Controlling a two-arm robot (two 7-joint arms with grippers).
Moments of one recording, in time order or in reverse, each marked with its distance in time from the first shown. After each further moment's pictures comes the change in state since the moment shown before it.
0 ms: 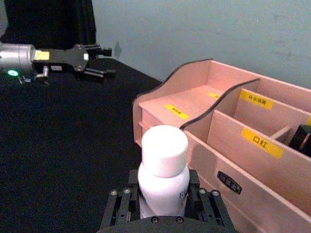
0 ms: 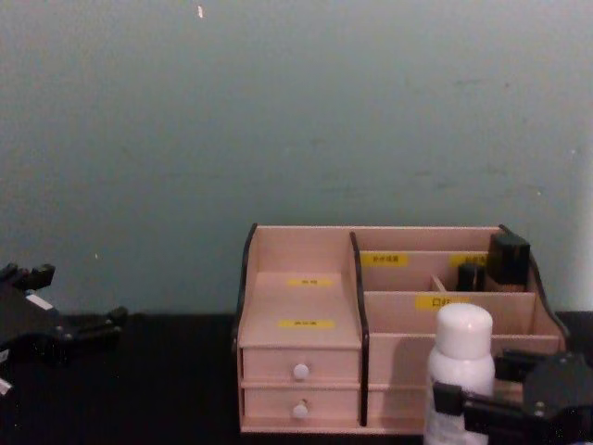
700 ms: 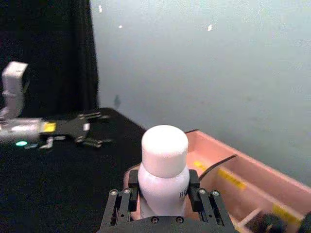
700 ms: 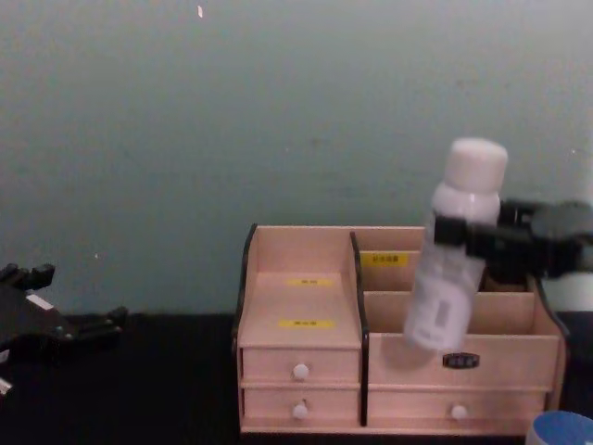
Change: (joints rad) left arm 0.000 0.000 0.000 0.000 0.000 0.000 0.000; right arm 0.072 0.030 0.051 -0.119 0.132 0.051 0.016
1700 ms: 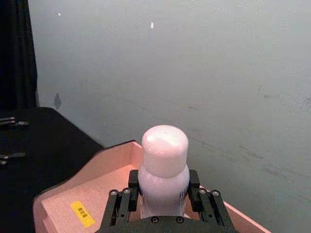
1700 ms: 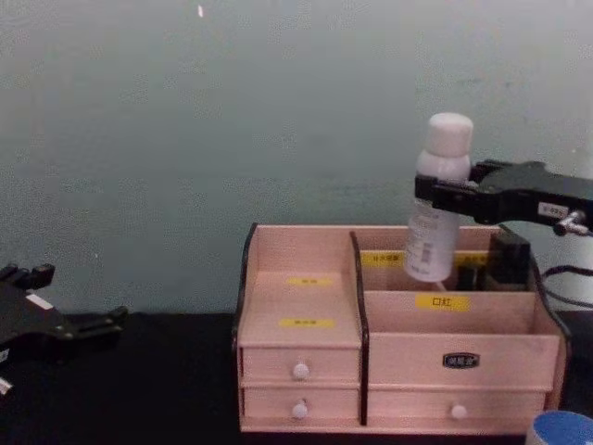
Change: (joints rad) left arm 0.000 0.000 0.000 0.000 0.000 0.000 0.000; right arm 0.245 -0.178 -0.017 0.334 -0.178 -0.076 -0.097
